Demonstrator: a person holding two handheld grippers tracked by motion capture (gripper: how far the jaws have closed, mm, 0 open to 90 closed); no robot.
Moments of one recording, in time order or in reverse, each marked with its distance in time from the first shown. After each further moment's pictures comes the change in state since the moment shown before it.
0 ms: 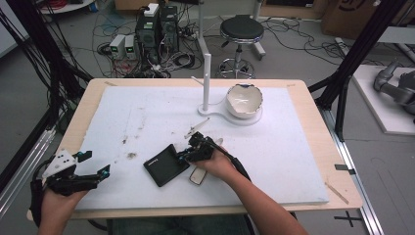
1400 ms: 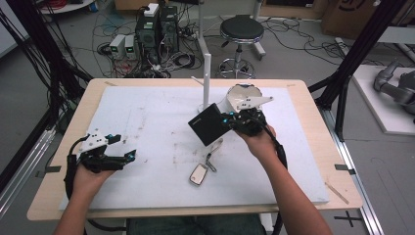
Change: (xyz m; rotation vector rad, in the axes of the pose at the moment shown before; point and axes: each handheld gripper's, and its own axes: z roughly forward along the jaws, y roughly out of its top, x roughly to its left) left arm -0.008 0.037 0.077 -0.012 -0.140 0.048; right arm -0.029 -0.016 -0.156 -0.296 -0.434 -0.025
